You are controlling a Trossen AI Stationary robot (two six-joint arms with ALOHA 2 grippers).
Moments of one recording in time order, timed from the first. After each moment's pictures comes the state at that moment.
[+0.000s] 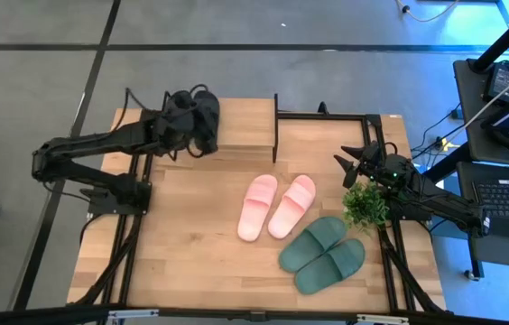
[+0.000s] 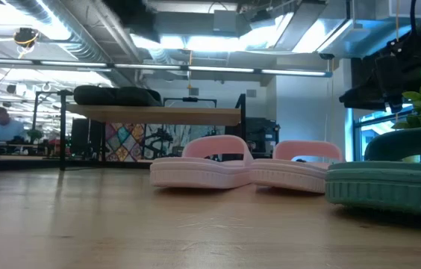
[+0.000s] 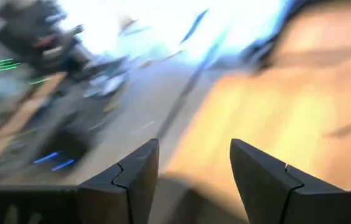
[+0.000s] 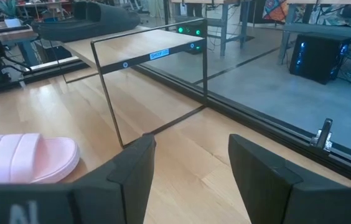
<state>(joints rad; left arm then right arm) 0.25 1.12 1.08 -0.41 -0.62 0.32 -0.40 0.00 0.10 -0.27 0.25 0.12</state>
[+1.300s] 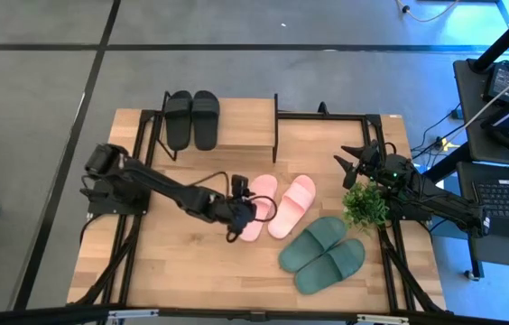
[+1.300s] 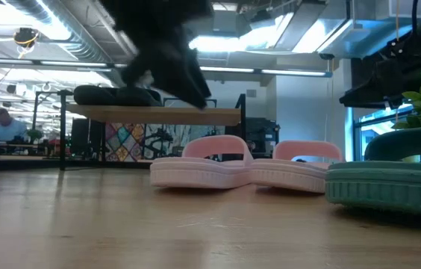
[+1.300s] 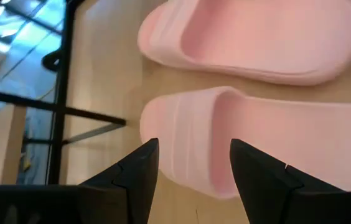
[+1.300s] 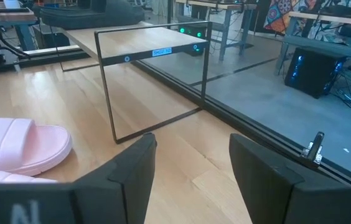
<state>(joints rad) -0.28 1.72 1.13 -0.32 -0.63 0.20 -0.40 0.00 0.10 -0.26 0.25 0.02</state>
